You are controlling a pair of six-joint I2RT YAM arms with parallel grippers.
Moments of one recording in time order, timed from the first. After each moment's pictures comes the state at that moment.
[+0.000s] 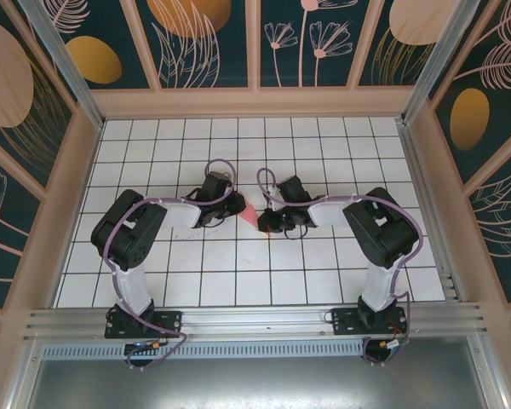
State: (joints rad) left arm -0.54 1.88 0.88 0.20 0.17 -0.77; right arm 0.62 1.85 0.89 -0.02 -0.54 0.48
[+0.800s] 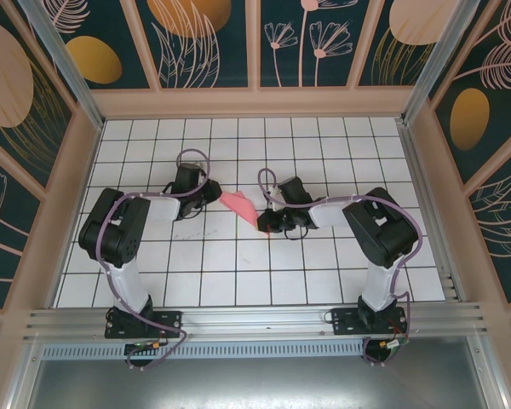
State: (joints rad) left arm -0.34 1.83 0.85 0.25 0.18 -0.69; right arm 0.62 1.86 0.87 0.03 -0.56 0.48
